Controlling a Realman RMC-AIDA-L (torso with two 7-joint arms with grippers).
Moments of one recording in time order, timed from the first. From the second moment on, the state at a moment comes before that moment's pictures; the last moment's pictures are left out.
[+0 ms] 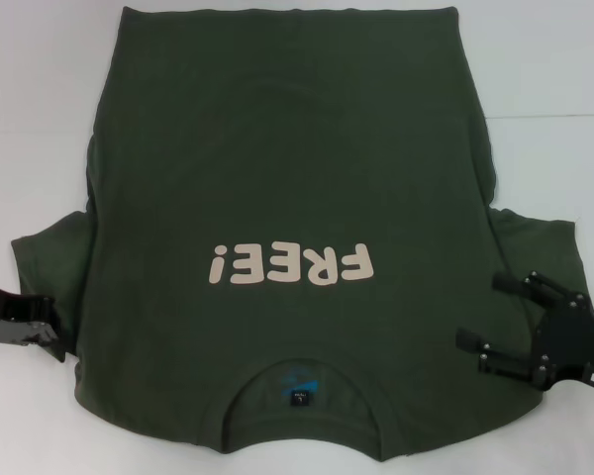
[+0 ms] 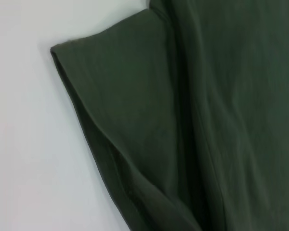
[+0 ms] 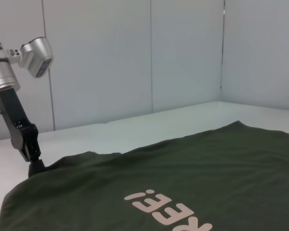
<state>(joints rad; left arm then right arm) -0.71 -1.98 0.64 0.78 2.78 1.49 -2.63 0.36 2.09 -0.39 -0.41 -1.99 -1.53 0.79</state>
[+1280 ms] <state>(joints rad) -0.71 -1.96 0.52 0.79 2.70 1.51 -2.58 0.36 2.09 -0.39 -0.41 -1.99 -1.53 0.79</state>
